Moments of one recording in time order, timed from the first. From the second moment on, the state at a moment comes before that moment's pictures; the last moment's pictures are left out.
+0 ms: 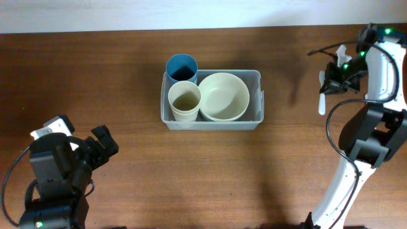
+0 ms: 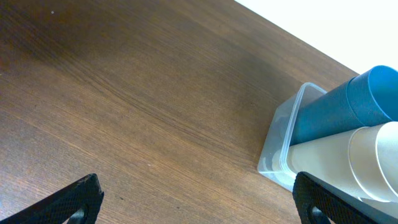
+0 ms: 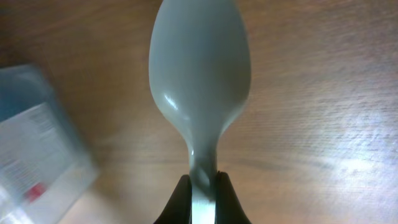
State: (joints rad) left arm 0.16 0.77 1.01 -0.93 -0.03 -0.39; right arm -0.34 2.36 2.30 -1.57 -0.30 -0.09
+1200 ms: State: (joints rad) left arm 0.16 0.77 1.01 -0.93 -0.03 -0.39; right arm 0.16 2.36 2.52 -1.69 -0.29 0.15
